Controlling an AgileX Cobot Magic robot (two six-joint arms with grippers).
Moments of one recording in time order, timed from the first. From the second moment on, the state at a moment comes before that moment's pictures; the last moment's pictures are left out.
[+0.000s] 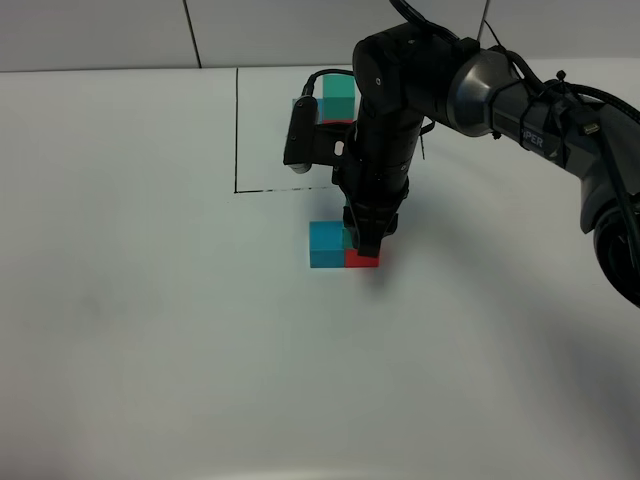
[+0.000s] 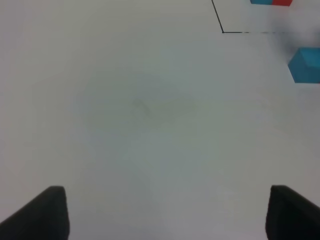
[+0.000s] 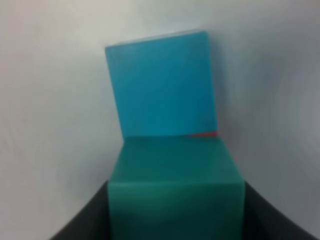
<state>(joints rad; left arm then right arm) -0.02 0.00 -0.51 -0.09 1.08 0.03 0.59 2.26 -1.84 0.06 1.12 -0.88</state>
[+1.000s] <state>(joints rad) -0.02 0.00 -0.51 -0.09 1.08 0.03 0.59 2.22 -1.84 -0.06 1.10 -0.77</state>
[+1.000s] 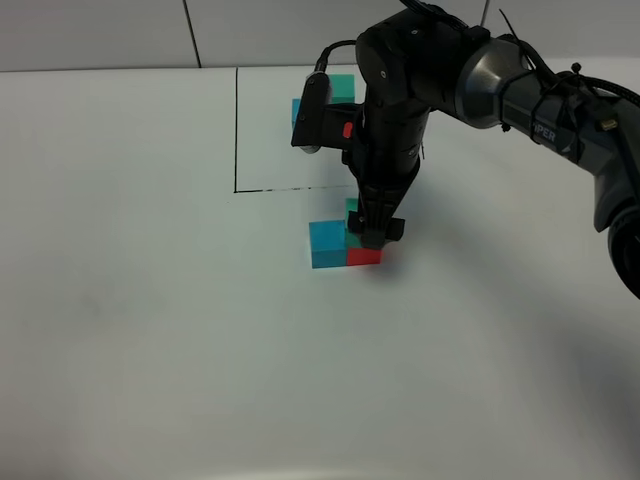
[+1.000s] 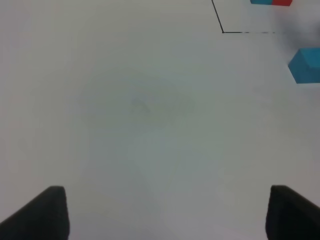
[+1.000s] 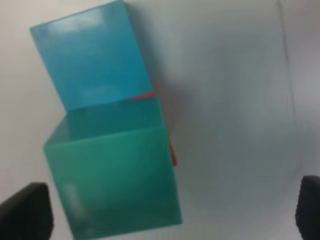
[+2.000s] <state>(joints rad) -0.02 0.00 -0.51 -0.09 1.08 0.03 0.28 1.84 -1.23 0.01 0.76 -0.21</state>
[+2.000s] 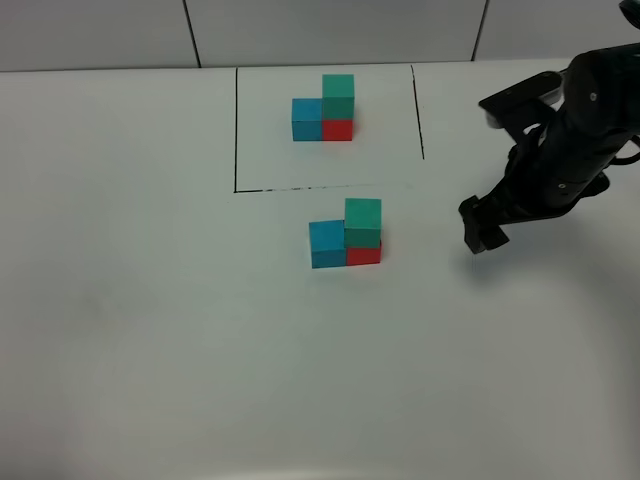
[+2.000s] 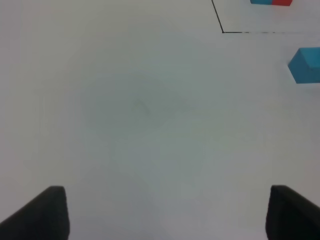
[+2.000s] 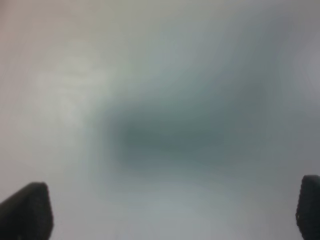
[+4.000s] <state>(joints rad) -0.02 0.00 -0.51 -0.09 1.08 0.03 0.17 0.01 -0.53 -0.17 1.08 0.14</state>
